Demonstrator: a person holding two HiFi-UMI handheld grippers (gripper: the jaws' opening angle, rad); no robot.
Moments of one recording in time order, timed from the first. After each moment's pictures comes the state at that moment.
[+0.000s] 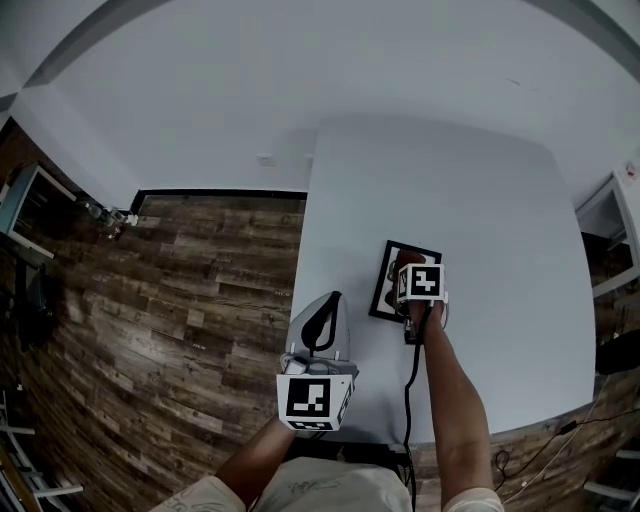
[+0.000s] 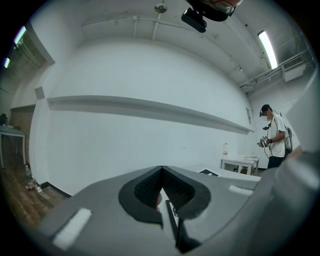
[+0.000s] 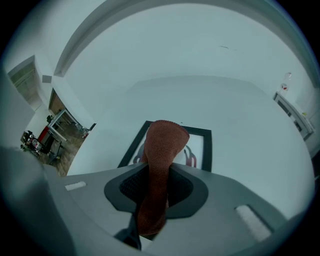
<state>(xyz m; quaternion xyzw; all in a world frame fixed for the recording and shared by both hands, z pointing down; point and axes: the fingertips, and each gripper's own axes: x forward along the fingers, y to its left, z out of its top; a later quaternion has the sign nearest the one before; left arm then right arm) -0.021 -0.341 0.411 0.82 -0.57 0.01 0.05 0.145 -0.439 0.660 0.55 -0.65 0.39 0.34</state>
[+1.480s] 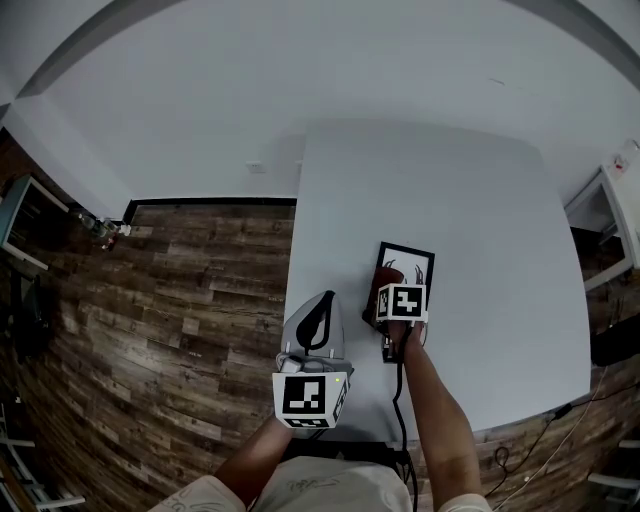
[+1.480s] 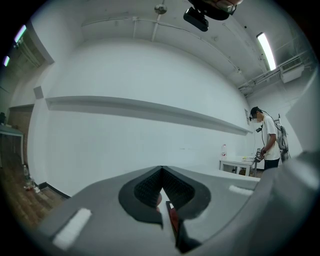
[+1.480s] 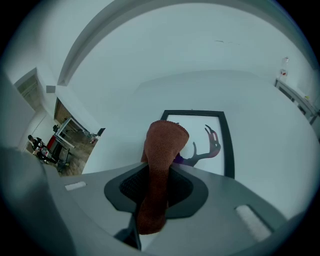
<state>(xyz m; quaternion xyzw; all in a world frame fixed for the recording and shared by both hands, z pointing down) -0.014 -0.340 0.405 0.83 -0.56 0.01 0.05 0.111 -0.397 0.658 0.54 -0.66 0.43 0.30</state>
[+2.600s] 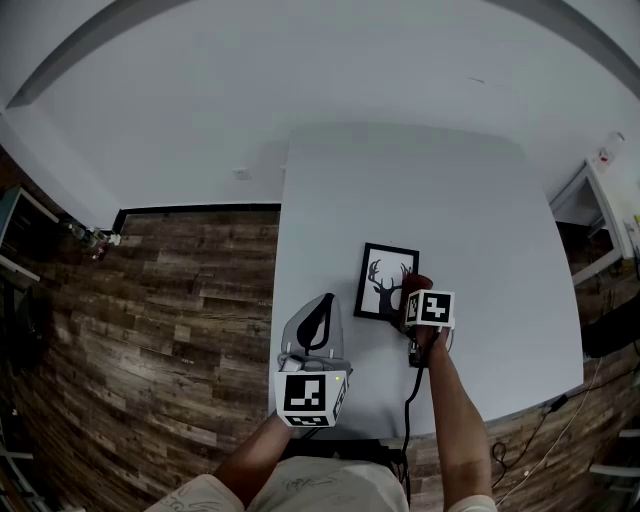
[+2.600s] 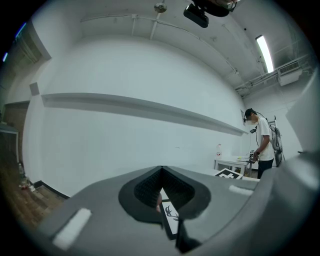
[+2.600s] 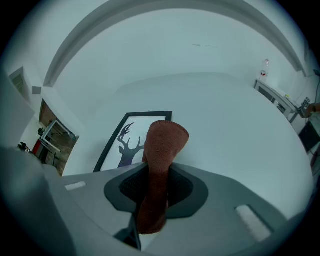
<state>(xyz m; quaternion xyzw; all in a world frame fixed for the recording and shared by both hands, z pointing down) 0.015 -0.334 0.410 0.84 -0.54 0.01 0.05 0.223 -0.366 0.653 0.59 -0.61 0.42 0.31</state>
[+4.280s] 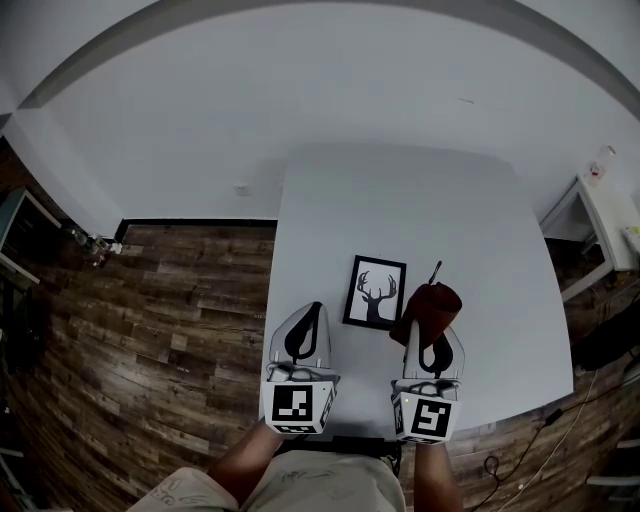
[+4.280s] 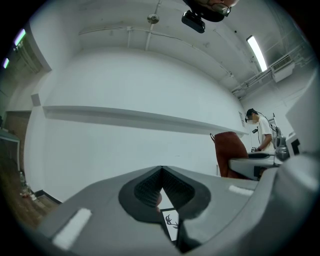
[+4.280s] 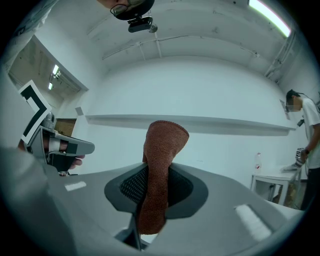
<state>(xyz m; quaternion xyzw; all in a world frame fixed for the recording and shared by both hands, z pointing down) 0.017 -0.310 0.373 0.83 -0.55 -0.02 0.01 0.189 -0.278 0.377 0.67 -0.74 -0.07 0.02</state>
